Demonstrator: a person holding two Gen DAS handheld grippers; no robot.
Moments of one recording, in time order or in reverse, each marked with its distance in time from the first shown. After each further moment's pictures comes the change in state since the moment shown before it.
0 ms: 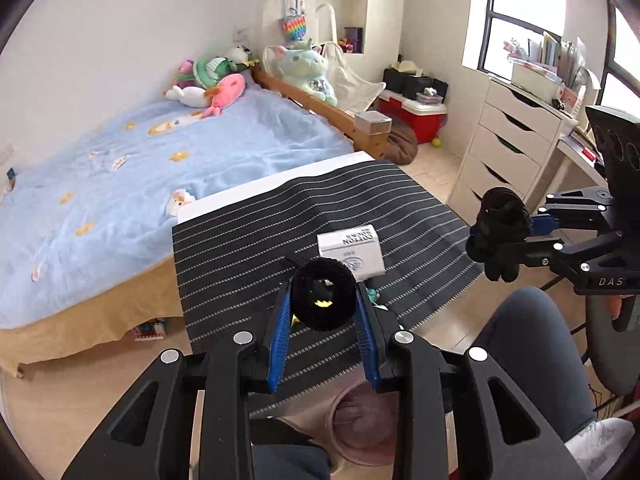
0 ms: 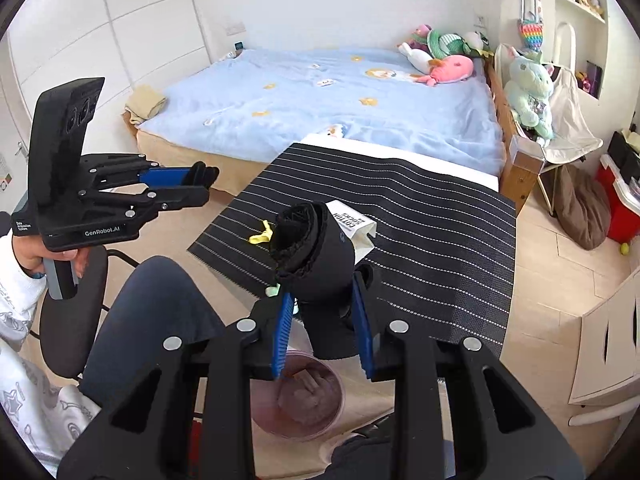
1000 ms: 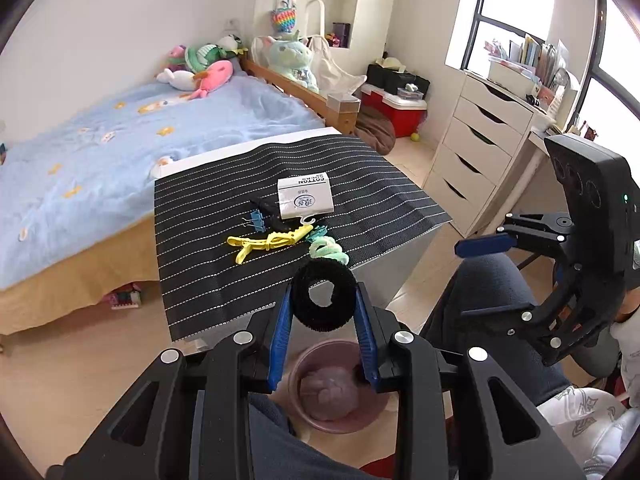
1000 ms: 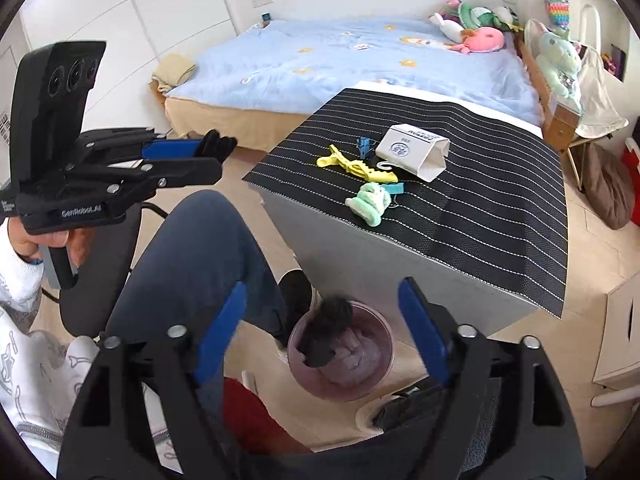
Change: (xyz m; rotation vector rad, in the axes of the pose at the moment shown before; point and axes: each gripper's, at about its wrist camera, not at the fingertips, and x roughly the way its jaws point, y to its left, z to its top) left arm -0.035 -0.028 -0.065 -0.040 0.017 -0.077; right arm 0.010 0.053 -0.066 0.013 0.102 0.078
